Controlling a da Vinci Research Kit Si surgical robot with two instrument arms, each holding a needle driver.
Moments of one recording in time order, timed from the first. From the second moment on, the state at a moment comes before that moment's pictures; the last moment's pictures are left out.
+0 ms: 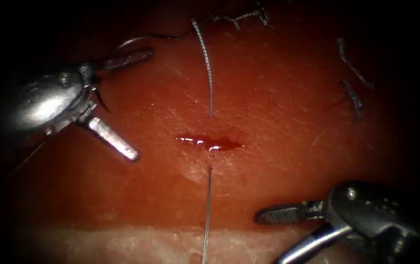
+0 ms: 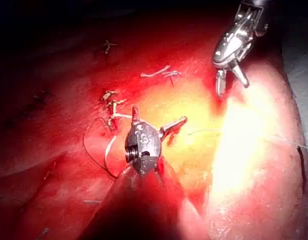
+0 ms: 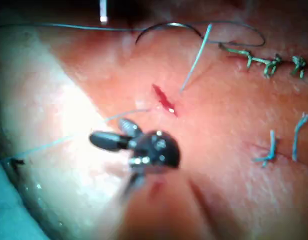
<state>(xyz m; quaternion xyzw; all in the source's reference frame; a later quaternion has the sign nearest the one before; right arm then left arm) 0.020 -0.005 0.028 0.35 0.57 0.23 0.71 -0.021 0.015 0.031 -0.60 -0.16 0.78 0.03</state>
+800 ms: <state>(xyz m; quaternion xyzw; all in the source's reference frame) 0.018 -0.001 0.028 0.28 0.59 0.28 0.71 -0.026 0.006 0.033 -0.58 -0.04 0.80 -0.16</state>
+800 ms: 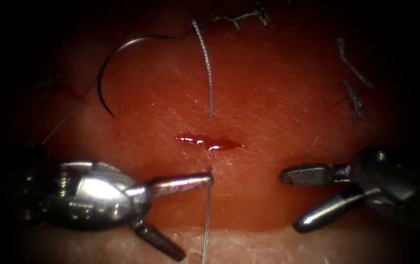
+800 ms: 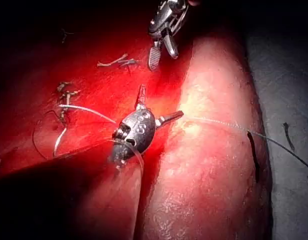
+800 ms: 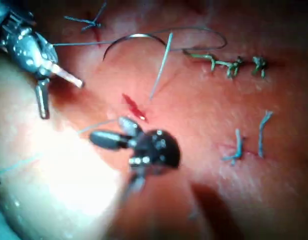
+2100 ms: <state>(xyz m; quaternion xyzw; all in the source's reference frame) 0.020 -0.002 0.028 0.27 0.59 0.29 0.71 -0.030 0.002 0.037 -0.57 -0.04 0.80 -0.20</state>
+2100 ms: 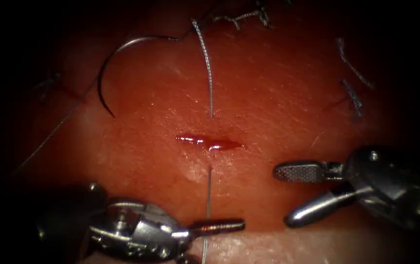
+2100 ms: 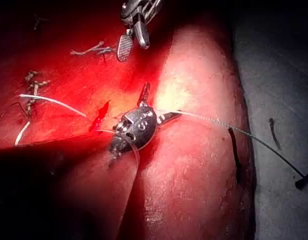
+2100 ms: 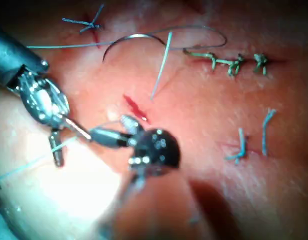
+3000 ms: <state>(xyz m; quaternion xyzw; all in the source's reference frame) 0.020 -0.002 0.028 0.27 0.59 0.29 0.71 -0.029 0.000 0.036 -0.56 -0.06 0.82 -0.10</state>
